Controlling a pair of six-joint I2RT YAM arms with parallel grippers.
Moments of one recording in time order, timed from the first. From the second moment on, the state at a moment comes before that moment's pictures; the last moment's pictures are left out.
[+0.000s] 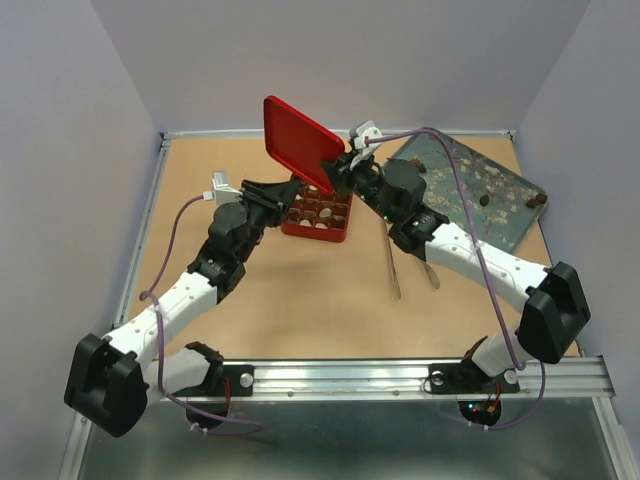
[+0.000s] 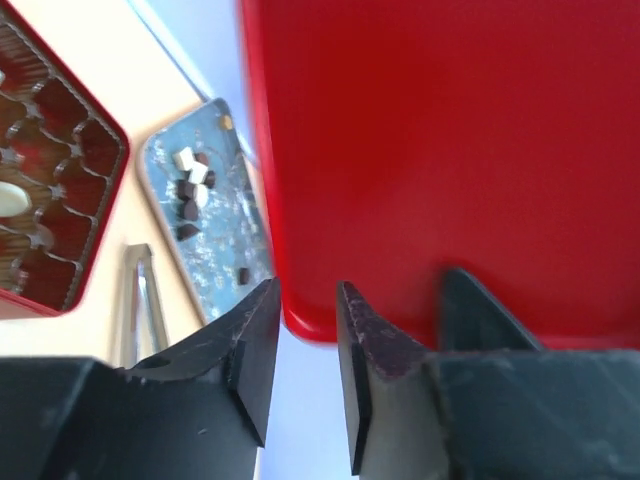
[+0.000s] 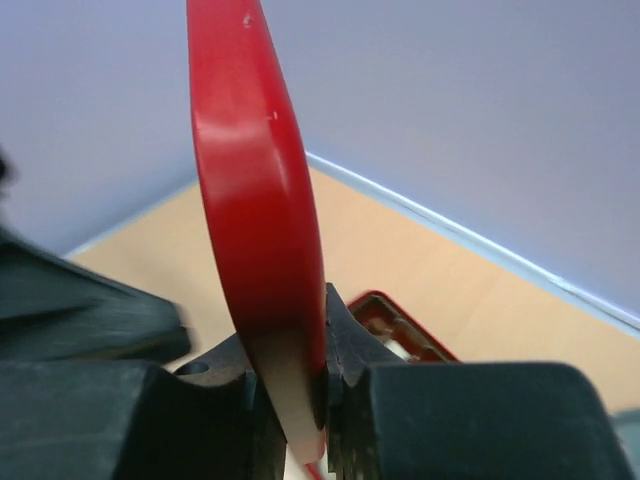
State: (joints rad) left arm -0.52 1.09 0.67 0.39 -0.14 -1.38; right arm 0.74 1.47 1.19 0.42 0.00 0.04
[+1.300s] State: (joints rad) left arm -0.44 1.24 1.02 0.13 0.01 -1.21; right arm 0.85 1.55 1.09 0.38 0.26 -0.57
